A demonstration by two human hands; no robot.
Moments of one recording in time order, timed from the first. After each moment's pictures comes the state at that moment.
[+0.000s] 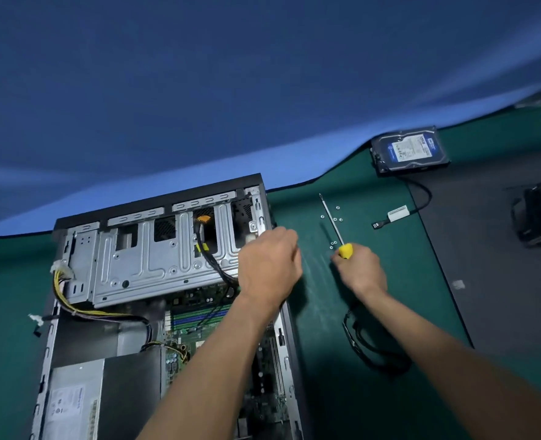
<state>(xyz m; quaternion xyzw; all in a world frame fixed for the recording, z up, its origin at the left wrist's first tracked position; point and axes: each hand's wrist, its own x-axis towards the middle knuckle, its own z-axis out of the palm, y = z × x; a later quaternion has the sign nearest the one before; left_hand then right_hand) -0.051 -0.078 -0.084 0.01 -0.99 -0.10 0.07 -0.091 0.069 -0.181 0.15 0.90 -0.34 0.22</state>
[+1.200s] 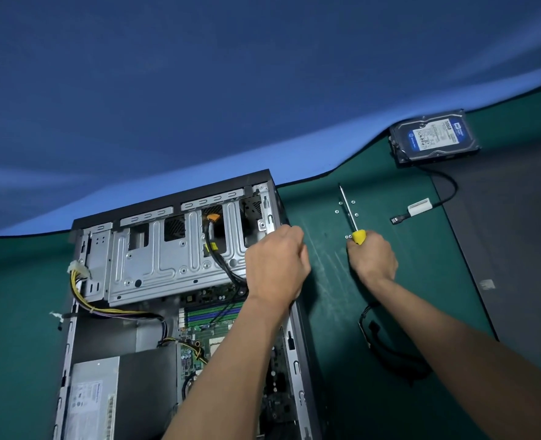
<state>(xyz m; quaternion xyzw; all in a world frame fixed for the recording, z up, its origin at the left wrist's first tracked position) -0.055 -0.077 -0.090 0.05 -0.99 -0.10 0.08 -0.114 0.058 -0.210 0.20 0.91 -0.31 0.18</state>
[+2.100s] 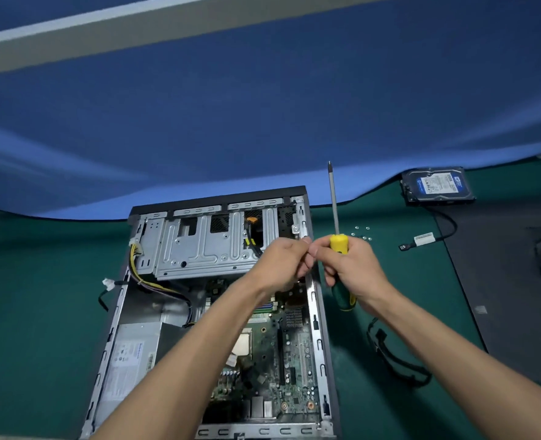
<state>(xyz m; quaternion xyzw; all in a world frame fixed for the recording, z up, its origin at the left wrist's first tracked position) -0.017 -0.114 -0.024 0.19 -0.74 -0.63 -0.17 -0.048 0.015 -0.042 -0.04 0.68 -0.68 0.27</state>
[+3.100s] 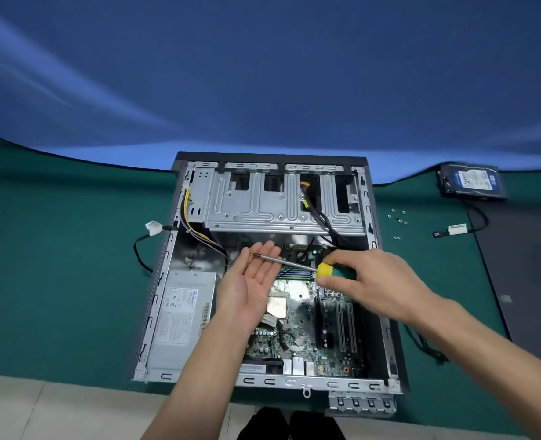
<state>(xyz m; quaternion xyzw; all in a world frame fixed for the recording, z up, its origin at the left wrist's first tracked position) 0.107 -0.217 -0.084 0.39 -0.19 -0.90 0.07 0.020 -0.035 -0.037 -0.33 0.91 -0.15 0.20</state>
